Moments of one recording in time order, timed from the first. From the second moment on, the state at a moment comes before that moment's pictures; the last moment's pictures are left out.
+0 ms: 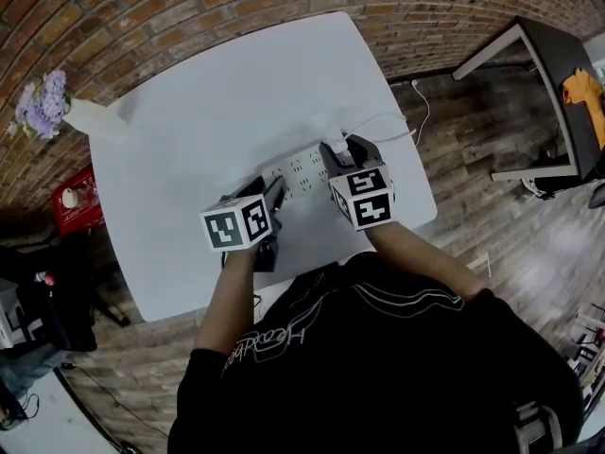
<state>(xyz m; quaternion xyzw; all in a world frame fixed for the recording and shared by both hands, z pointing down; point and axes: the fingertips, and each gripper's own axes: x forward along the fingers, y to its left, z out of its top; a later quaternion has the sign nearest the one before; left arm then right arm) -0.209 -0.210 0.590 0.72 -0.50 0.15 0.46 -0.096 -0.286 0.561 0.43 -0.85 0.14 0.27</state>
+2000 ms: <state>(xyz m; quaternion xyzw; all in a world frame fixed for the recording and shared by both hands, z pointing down) -0.203 -0.208 0.591 0.68 -0.53 0.15 0.48 -0.088 -0.283 0.557 0.43 -0.84 0.18 0.28</state>
